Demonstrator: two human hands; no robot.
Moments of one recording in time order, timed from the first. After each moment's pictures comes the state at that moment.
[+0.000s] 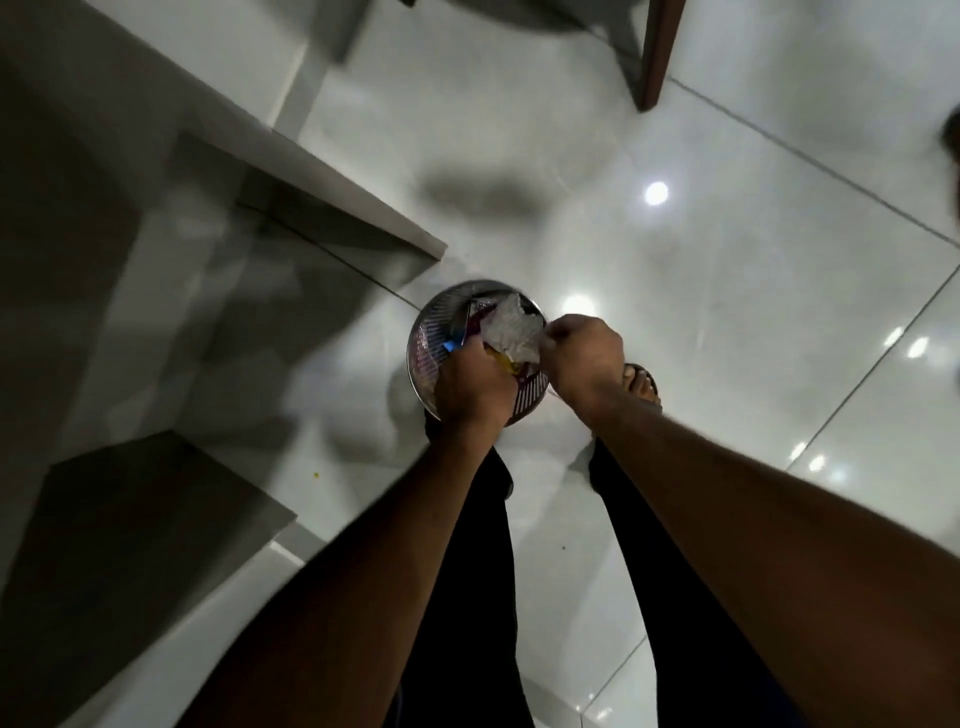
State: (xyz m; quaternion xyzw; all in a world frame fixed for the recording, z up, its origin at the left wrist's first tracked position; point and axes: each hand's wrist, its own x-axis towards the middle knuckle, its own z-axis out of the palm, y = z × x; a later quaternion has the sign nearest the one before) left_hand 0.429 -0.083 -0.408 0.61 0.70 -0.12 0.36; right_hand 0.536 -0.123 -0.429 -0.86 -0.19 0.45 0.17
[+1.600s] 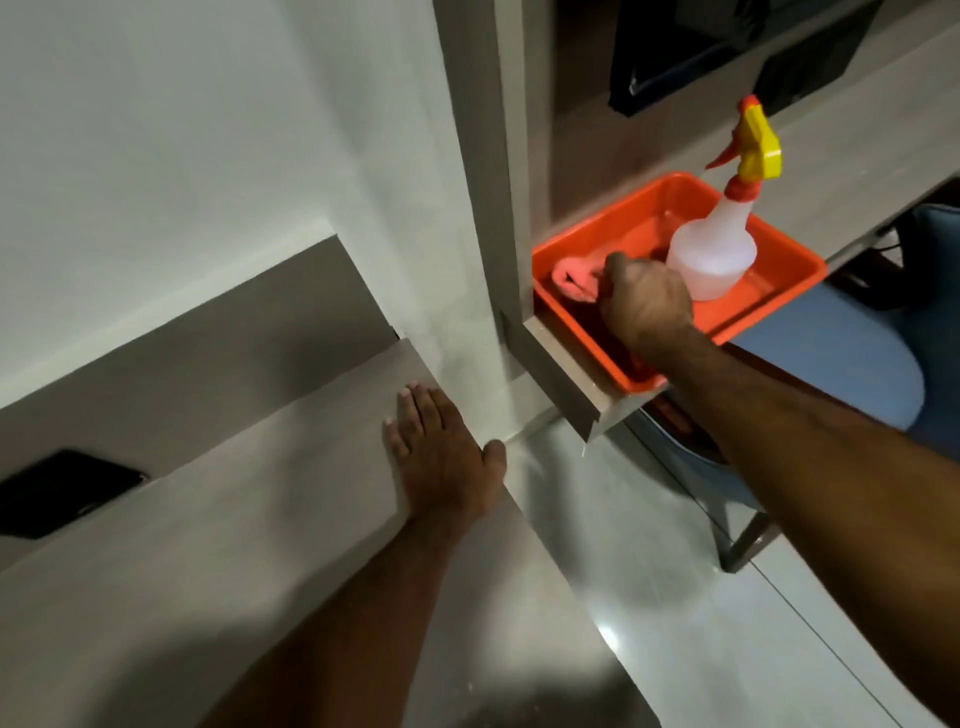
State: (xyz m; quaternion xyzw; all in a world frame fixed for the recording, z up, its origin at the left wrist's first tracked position) left_hand 0.354 0.255 -0.069 0.68 0.73 -0.01 0.06; right_hand 0.586 0.365 0.005 -0.73 -0.66 0.04 0.16
